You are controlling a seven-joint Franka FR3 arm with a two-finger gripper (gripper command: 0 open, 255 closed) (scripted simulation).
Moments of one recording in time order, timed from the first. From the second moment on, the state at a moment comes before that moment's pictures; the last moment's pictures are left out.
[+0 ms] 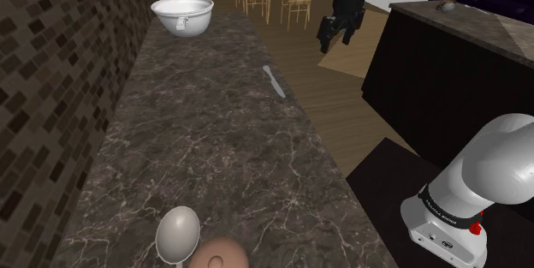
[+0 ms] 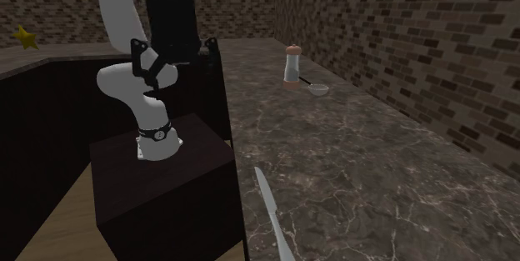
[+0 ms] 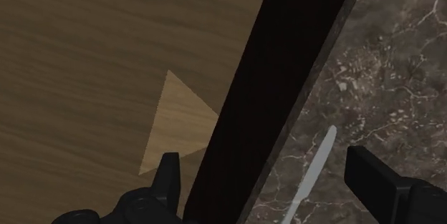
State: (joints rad) arm -0.03 -0.42 0.07 -2.17 -0.04 1.84 0.16
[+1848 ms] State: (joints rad) arm -0.01 0.38 0.12 -1.65 0.04 1.97 0.49
